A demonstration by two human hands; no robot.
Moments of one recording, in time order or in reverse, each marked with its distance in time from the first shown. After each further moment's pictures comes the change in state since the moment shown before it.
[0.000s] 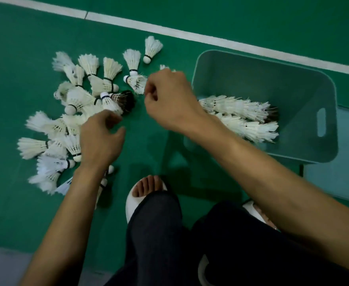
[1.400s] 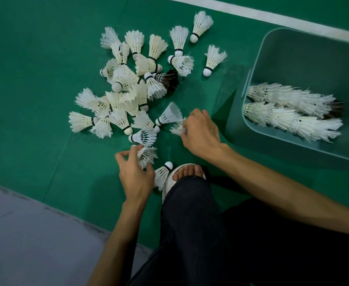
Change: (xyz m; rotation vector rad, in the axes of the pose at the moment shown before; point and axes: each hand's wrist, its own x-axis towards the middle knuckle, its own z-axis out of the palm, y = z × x) left_hand -0.092 -0.095 0.032 0.000 0.070 -0.272; right_hand -0.037 0.030 0.126 -0.299 -0.293 0.080
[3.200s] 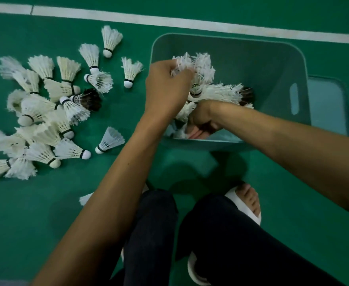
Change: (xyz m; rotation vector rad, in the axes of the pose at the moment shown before) left_hand 0.017 0.296 0.089 -0.601 -0.462 0.399; right_hand -0.005 0.178 -0.093 0.696 -0.623 0.789
